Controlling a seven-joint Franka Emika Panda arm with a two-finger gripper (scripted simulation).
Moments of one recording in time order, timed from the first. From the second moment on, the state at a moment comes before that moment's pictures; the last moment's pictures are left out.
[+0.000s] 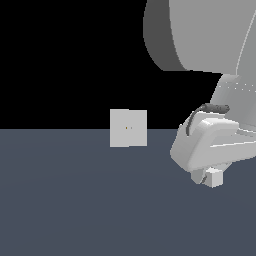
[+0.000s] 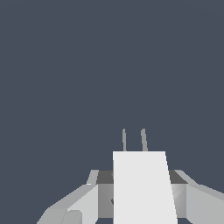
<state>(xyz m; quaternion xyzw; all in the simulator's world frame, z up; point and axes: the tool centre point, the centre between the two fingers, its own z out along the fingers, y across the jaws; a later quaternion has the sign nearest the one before) -0.060 -0.150 0.012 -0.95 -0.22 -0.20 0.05</state>
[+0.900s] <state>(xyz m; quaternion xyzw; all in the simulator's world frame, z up) -0.056 -0.122 0.031 -0.96 -0.19 -0.21 0.04</state>
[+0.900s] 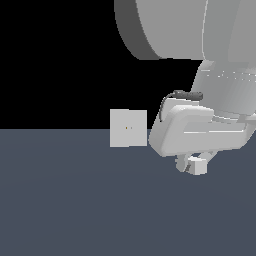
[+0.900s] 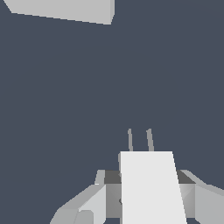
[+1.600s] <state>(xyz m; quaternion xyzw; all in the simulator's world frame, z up) -0.038 -0.052 0.076 -0.97 -0.13 -0.21 0.03</state>
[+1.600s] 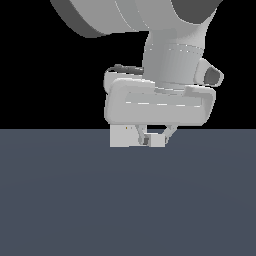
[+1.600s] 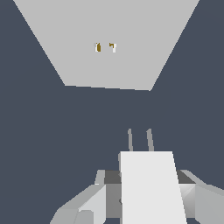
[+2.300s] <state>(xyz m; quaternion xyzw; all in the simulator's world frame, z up) -0.024 -0.019 0.098 -0.97 -0.10 -0.21 0.02</state>
